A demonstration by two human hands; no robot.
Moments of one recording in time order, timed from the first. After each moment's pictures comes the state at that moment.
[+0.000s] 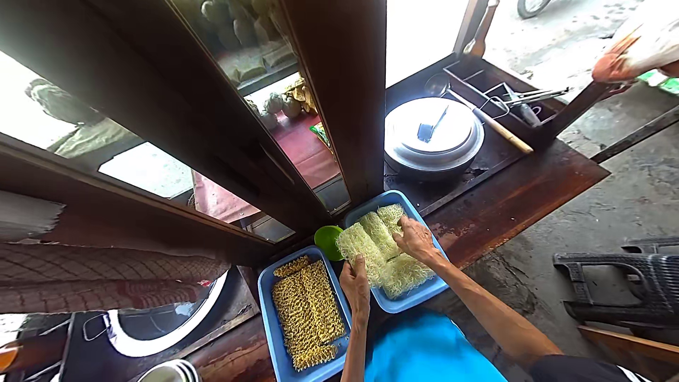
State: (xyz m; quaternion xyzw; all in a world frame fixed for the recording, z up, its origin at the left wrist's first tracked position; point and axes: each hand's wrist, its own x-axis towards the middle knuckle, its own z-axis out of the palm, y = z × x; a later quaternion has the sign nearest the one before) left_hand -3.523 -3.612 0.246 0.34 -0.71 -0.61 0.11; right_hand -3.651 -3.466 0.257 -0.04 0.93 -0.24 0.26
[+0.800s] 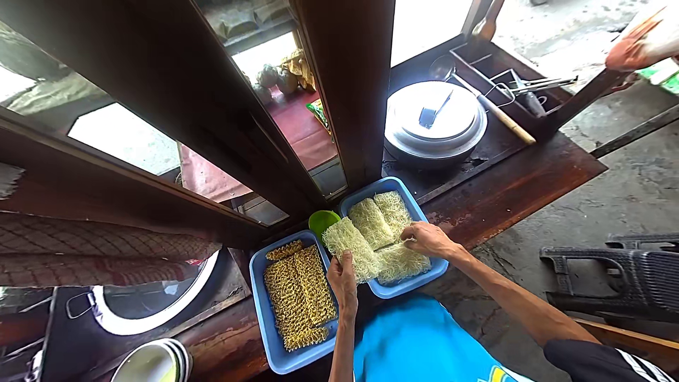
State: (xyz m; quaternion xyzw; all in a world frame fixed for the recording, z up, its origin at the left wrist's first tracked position) left_hand -3.502 -3.620 0.244 0.35 -0.67 -0.64 0.15; right_hand -3.639 -3.409 0.242 -0.23 0.90 -0.20 0.30
